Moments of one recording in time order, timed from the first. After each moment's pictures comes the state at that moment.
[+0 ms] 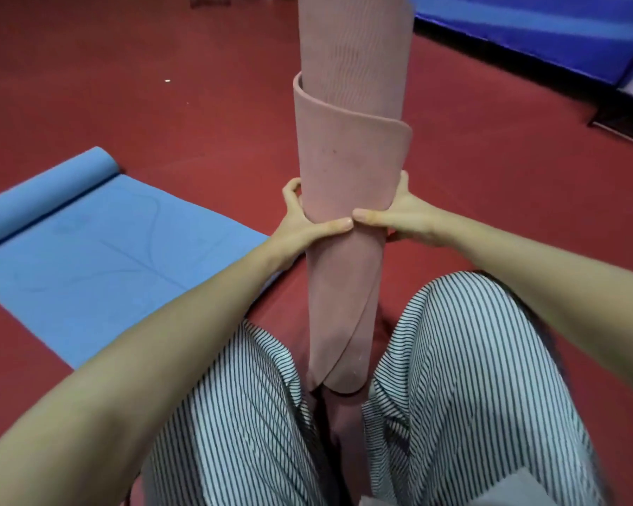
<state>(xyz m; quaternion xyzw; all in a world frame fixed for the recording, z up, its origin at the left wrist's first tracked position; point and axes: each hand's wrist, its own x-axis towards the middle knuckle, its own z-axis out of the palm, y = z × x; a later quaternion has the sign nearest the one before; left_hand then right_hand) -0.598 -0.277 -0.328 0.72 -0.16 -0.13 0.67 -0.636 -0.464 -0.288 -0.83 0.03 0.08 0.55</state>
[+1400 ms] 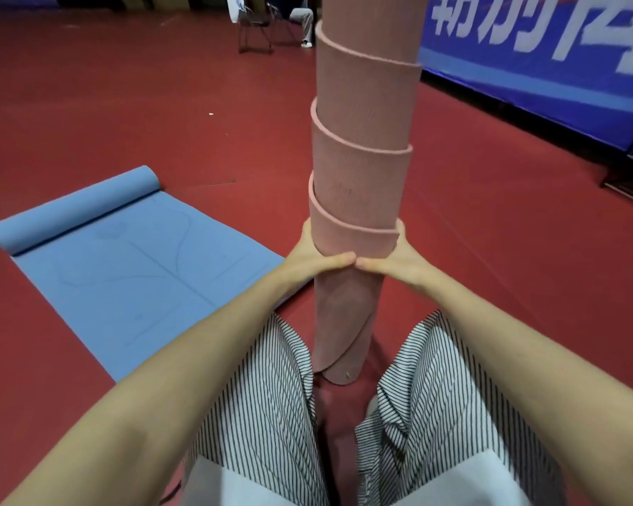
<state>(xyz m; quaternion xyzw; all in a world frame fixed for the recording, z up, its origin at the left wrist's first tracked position) -0.650 -0.257 -0.288 0.72 -0.15 -0.10 0.66 -0.673 -0.438 -0.279 -0.80 -0.04 0.00 0.60</state>
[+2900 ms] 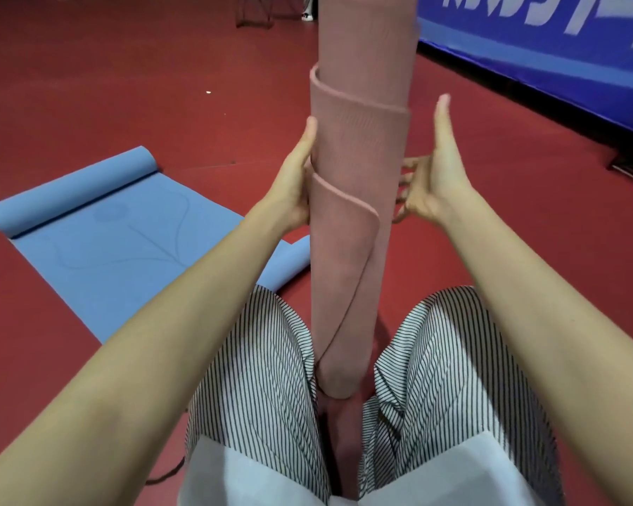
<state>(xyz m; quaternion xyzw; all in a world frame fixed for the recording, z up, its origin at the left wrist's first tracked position) -0.657 -0.268 -0.194 0.61 -0.05 -0.15 0.77 -0.658 -0.440 -0.189 -0.65 0.07 0.03 0.75</state>
